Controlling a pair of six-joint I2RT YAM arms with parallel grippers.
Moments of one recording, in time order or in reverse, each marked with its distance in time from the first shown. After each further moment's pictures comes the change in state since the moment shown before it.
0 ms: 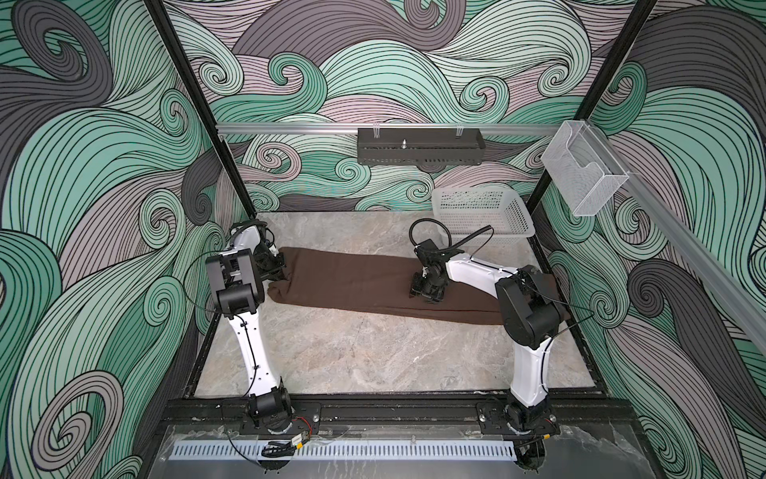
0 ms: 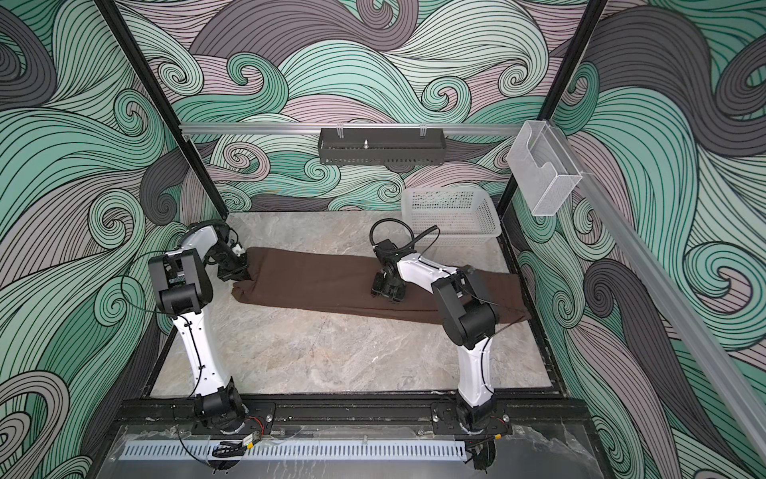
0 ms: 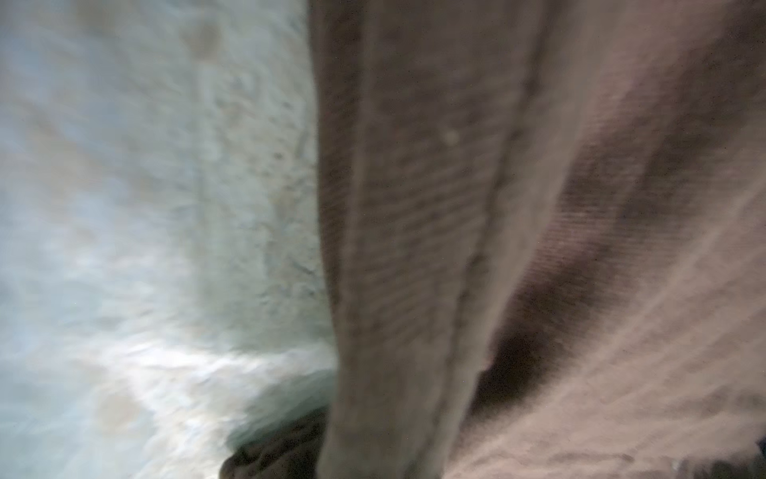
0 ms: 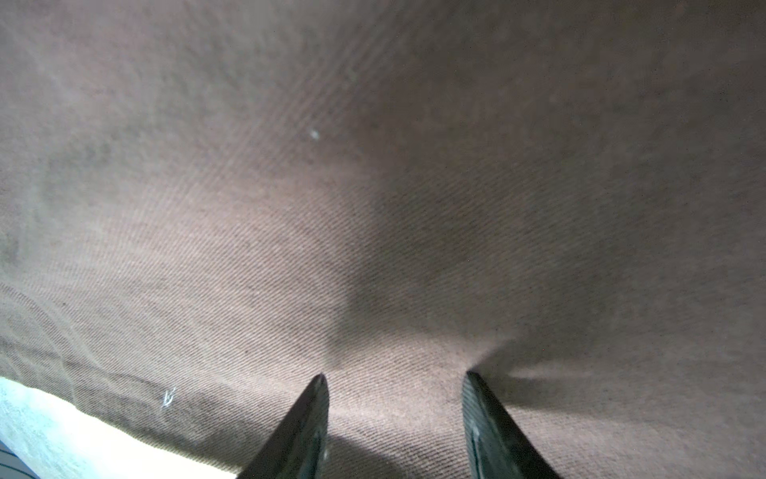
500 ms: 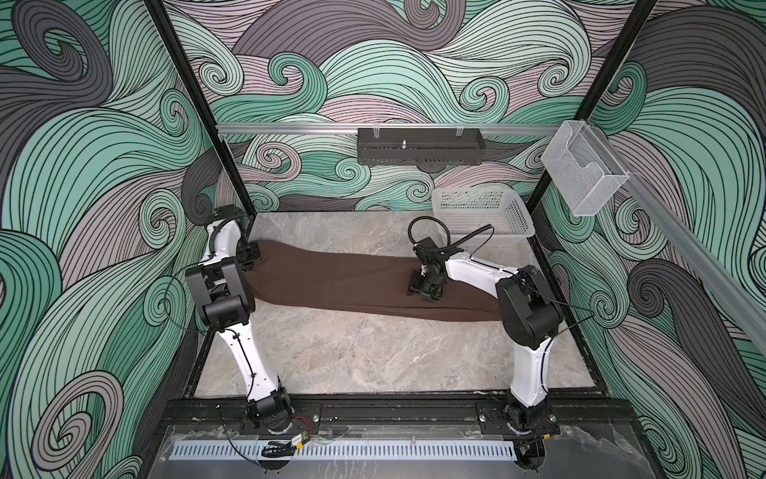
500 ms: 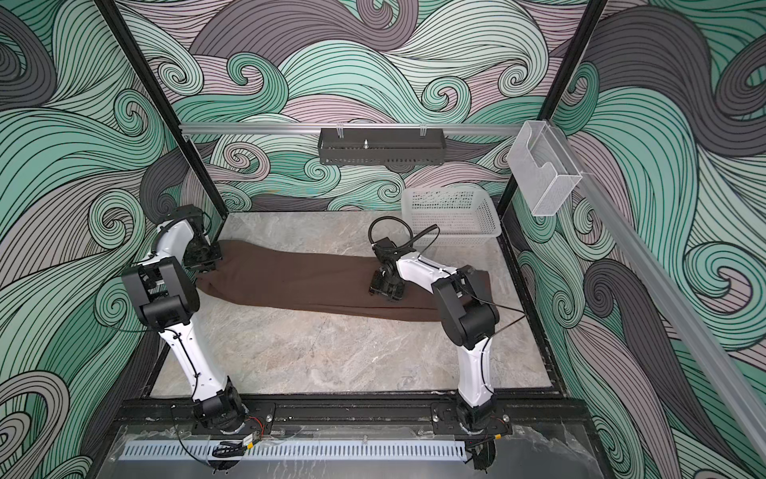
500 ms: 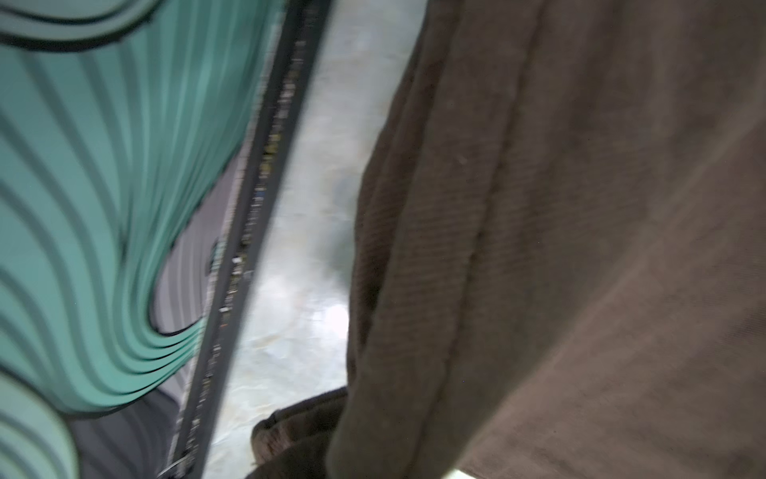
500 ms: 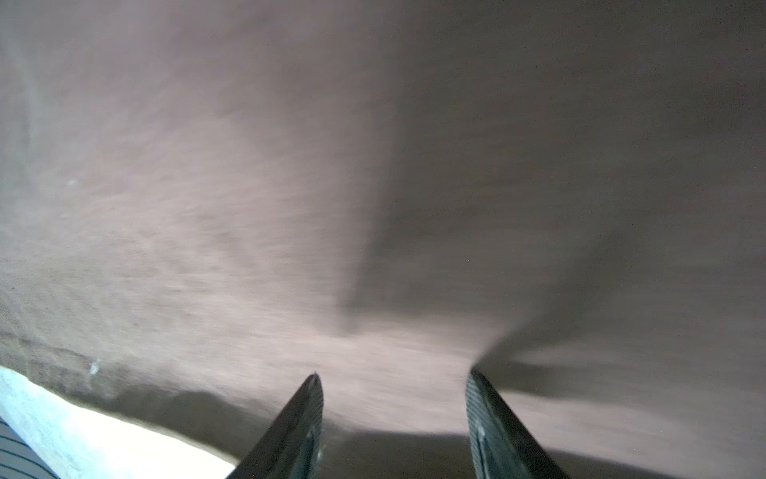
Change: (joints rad) left arm 0.082 -0.145 0.033 0.031 -0.351 -0.028; right arm 0.005 -0.005 0.028 -0.014 -0.005 -0.007
